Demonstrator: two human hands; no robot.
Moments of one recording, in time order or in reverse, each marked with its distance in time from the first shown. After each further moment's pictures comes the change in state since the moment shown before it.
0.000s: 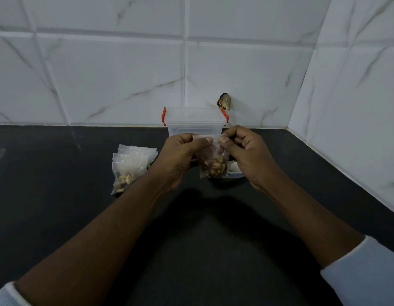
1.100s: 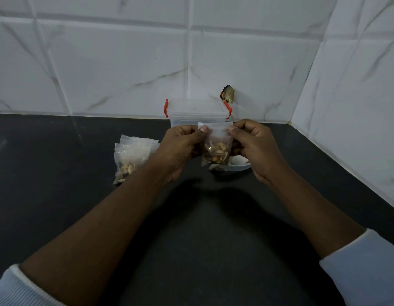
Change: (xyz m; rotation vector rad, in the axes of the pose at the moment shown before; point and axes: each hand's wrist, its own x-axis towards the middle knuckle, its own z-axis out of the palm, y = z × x) left_hand 0.002 -0.002 -0.003 -0.038 0.019 -0.017; right_hand 0.005 0.004 -0.005 0.117 0.084 0.140
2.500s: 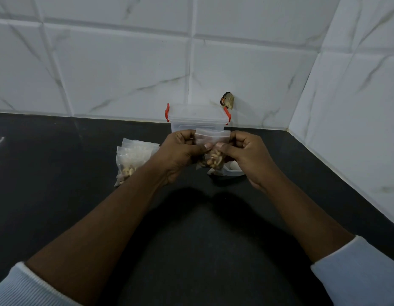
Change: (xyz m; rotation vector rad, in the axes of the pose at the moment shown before) left_hand 0.000 0.001 -0.005 -0.041 -0.069 -0.008; right_hand -0.004 -0.001 0.003 -0.128 -0.118 -0.022
